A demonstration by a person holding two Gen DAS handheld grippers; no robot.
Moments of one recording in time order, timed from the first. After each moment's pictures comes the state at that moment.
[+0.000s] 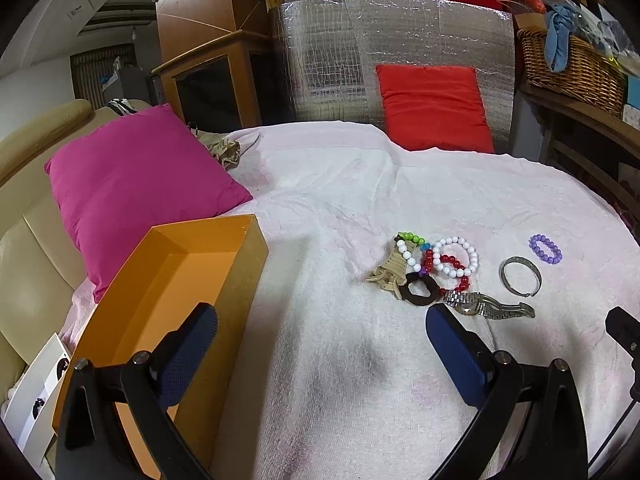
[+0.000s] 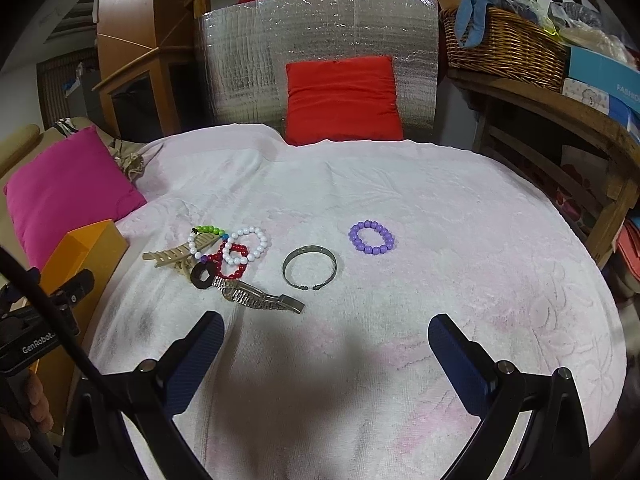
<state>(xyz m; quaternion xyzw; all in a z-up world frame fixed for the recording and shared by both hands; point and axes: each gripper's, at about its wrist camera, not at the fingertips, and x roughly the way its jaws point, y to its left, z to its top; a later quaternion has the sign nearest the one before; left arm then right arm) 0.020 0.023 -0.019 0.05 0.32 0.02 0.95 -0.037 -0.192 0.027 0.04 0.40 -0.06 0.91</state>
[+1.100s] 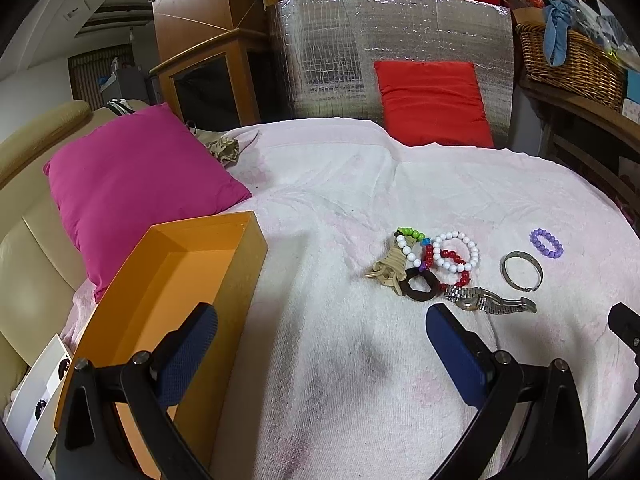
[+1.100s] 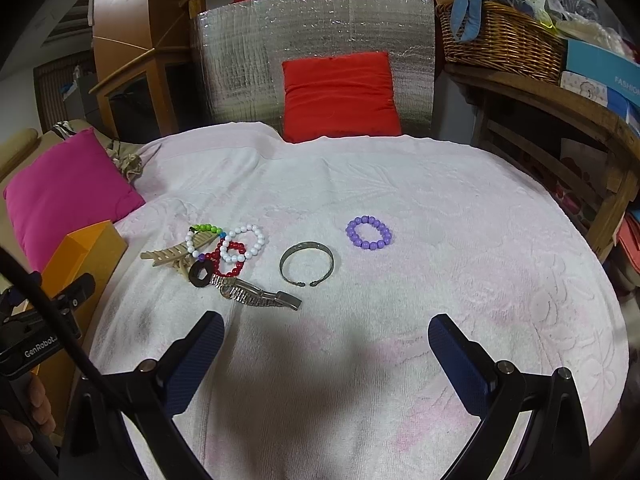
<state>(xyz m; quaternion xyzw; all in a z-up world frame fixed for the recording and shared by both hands) 0.020 0.021 -0.021 0.06 0.32 0.02 0.94 -0.038 -0.196 0.025 0.05 0.41 -0.06 0.91</state>
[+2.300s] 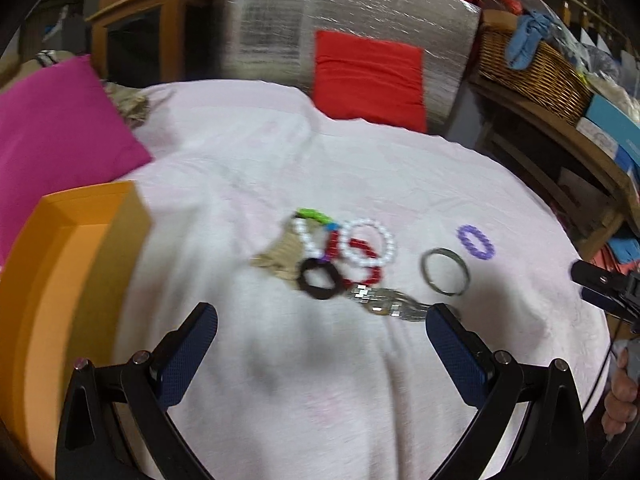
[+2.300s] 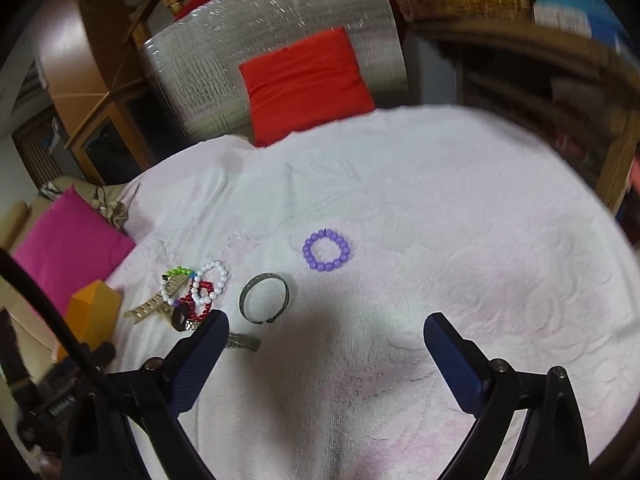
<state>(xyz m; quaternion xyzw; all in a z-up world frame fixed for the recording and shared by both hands) 0.067 -0.021 -0.046 -0.02 0.39 -0.13 0.91 0.007 -0.294 0.019 0.18 0.45 -0.05 0.87</state>
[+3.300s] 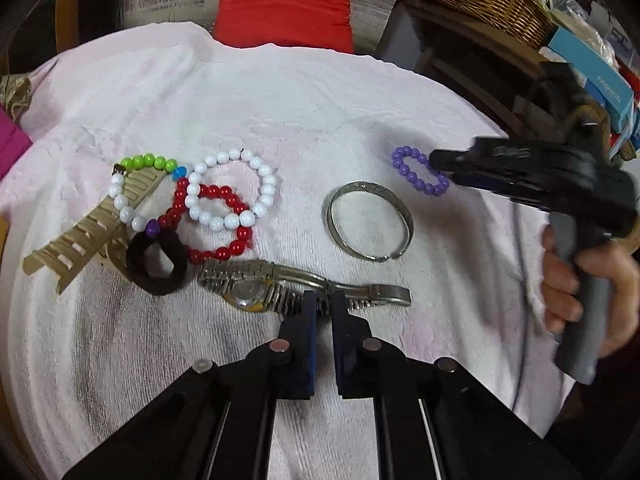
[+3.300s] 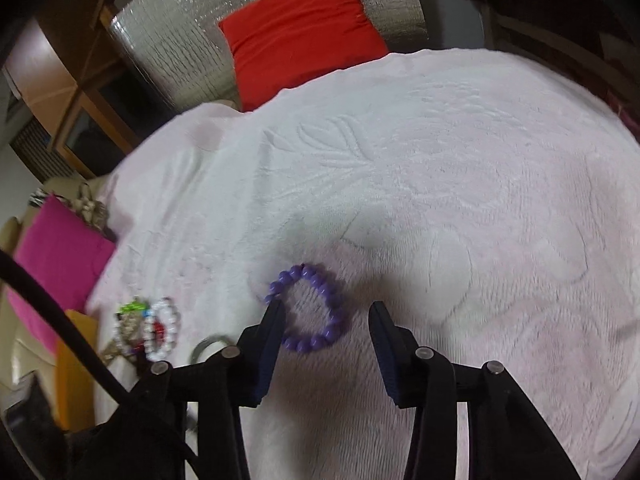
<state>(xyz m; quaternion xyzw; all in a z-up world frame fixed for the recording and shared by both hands) 0.112 -0.105 -0.105 0.00 0.48 -0.25 0.84 0.131 -0.319 -0.068 0.18 0.51 -0.03 0.84</state>
